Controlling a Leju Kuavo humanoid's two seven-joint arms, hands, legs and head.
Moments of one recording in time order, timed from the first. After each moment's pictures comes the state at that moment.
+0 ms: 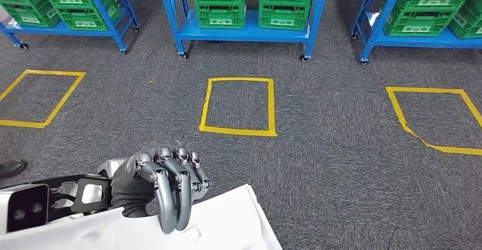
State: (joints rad) left arm -0.45 0.14 -0.79 -1.87 0.48 -0.57 -0.51; right arm -0.02 -0.38 1.57 -0.45 -1.30 0.13 -0.44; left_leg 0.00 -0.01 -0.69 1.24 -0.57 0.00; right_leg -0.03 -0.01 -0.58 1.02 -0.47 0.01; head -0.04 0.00
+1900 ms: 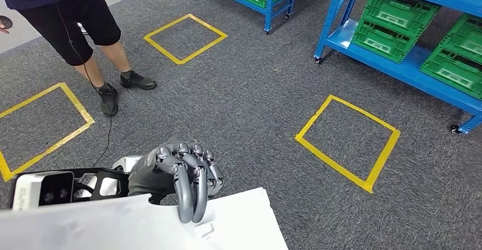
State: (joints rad) left arm -0.47 0.11 -0.81 -1.80 0.50 -0.59 -0.50; right arm -0.01 -0.40 1.57 -0.49 -1.30 0.10 -0.42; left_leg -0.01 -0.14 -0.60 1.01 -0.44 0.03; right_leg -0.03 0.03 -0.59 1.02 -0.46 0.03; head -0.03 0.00
